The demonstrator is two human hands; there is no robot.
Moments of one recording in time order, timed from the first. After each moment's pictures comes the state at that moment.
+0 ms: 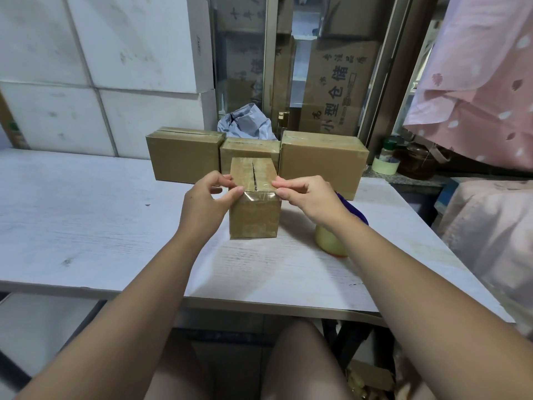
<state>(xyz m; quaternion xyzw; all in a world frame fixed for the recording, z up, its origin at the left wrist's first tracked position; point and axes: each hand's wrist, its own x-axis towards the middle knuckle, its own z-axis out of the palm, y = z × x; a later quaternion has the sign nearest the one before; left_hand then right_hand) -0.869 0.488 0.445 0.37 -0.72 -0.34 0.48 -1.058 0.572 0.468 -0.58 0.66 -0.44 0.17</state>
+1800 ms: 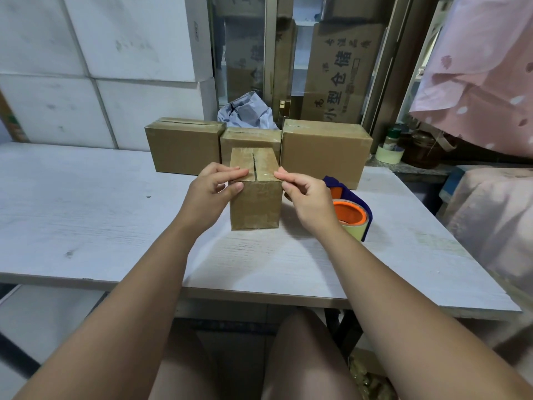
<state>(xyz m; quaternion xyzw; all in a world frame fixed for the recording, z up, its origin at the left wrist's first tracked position) -0.866 0.479 0.441 0.27 -0.79 -0.32 0.45 -1.042 0.563 0.431 -0.51 0.60 -0.60 0.16</state>
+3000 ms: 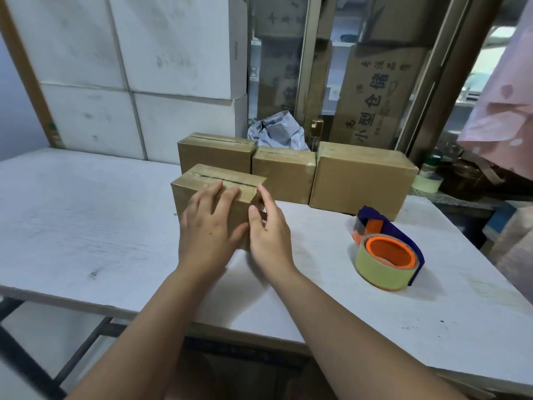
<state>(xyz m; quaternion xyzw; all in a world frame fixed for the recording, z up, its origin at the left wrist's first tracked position) -0.830 0.458 0.412 0.44 -0.80 0.01 0.41 -0.935 0.505 0.417 -0.50 0.61 -0.58 0.17</state>
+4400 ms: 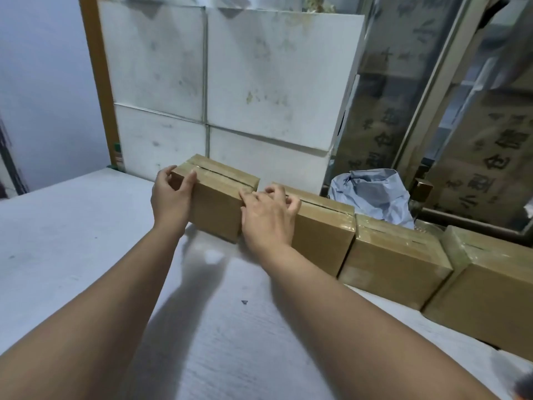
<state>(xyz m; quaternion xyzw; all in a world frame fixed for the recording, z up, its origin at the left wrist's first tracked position) -0.706 0.179 0.468 0.53 -0.47 -0.31 0.63 -0.852 0.256 0.482 -0.67 0.67 -0.25 -0.18</state>
